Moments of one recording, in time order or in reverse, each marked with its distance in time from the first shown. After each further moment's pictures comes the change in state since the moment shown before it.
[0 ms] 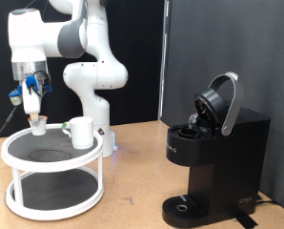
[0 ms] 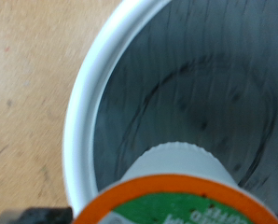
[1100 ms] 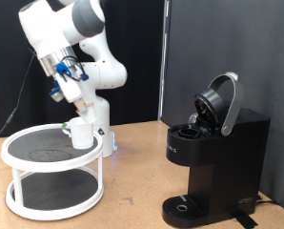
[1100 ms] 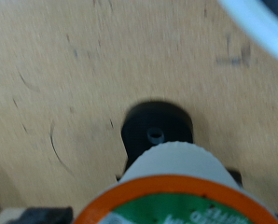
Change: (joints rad) arm 0.178 0.015 0.032 0.112 0.464 -0.185 -0.005
